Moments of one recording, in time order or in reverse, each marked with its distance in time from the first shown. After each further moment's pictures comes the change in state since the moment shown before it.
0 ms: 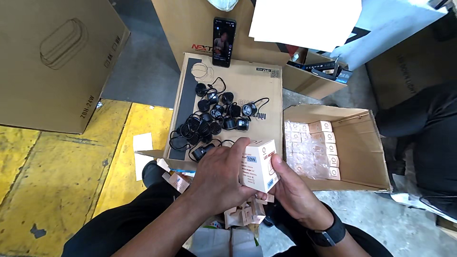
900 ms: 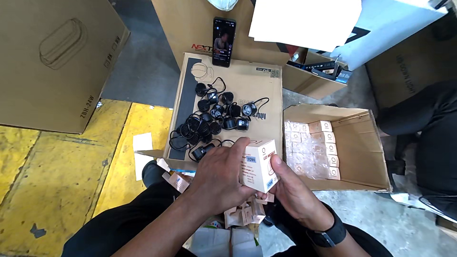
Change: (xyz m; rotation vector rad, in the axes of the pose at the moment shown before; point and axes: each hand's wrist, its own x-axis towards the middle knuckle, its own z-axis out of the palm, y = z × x) left_hand 0.000 0.000 0.001 -0.012 0.007 -0.007; right_hand -0.001 -0.001 0.001 -0.052 0.025 0.003
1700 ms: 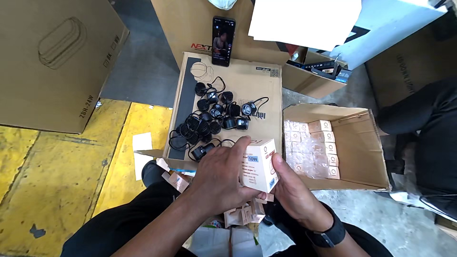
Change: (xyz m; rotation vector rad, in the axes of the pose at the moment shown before) left_hand 0.000 0.001 -0.001 -0.035 -0.015 0.015; right_hand -0.002 0.001 0.002 -0.025 0.012 -0.012
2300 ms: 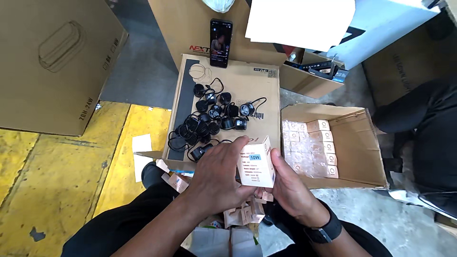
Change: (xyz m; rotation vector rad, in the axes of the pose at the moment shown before) left_hand -0.001 -0.001 0.003 -0.014 0.060 0.023; right_hand 0.003 -0.004 0.002 0.061 -0.007 0.032
